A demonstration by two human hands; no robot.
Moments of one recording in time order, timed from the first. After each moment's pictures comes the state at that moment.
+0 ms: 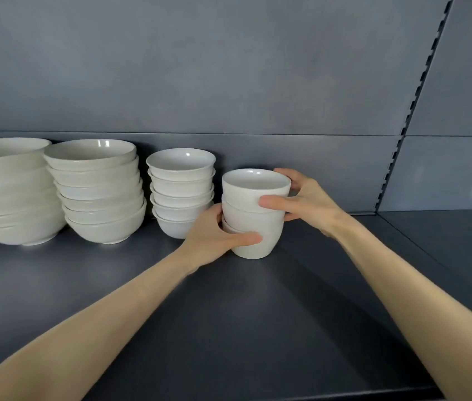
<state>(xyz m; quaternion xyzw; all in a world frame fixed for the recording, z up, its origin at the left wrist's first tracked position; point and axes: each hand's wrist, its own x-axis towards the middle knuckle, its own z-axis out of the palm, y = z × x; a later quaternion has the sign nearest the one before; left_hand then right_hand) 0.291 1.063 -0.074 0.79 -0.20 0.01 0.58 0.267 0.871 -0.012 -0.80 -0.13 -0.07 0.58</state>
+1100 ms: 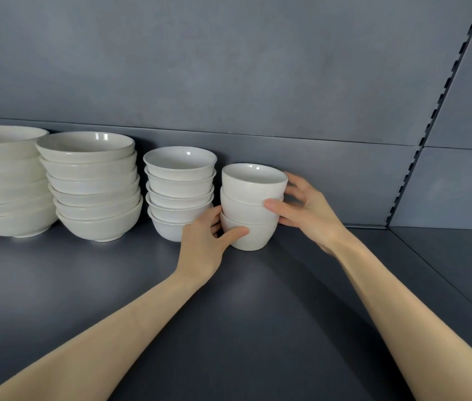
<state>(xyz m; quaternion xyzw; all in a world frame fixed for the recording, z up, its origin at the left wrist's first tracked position) 0.292 1.049 -0.092 0.77 -0.14 0.17 0.60 0.293 0.861 -0.035 -0.77 -0.13 -0.09 0.62</state>
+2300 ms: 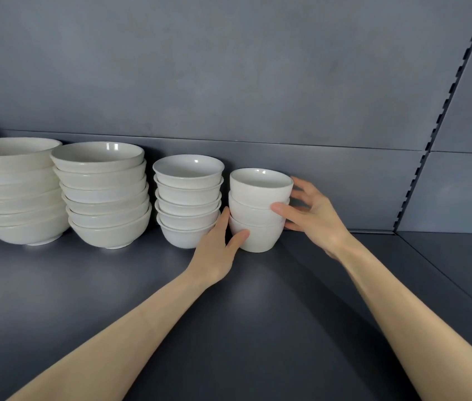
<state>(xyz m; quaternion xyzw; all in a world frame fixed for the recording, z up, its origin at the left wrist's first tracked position) 0.316 1.055 -0.105 0.83 -0.18 0.11 0.51 0.301 0.864 -0.039 -0.77 -0.11 -0.12 0.62</state>
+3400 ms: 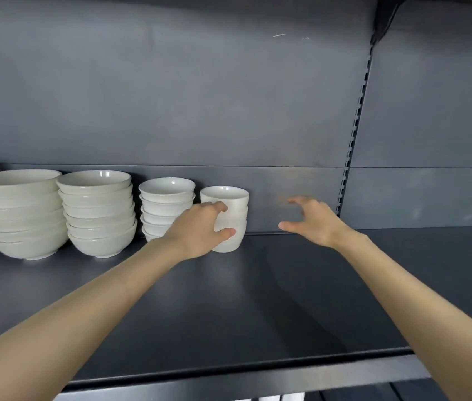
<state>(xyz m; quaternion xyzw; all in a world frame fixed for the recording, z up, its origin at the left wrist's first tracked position) 0.228 1.047 0.001 0.95 -0.22 0.12 0.19 0.212 0.809 0.011 -0.96 -0.02 -0.12 0.26</state>
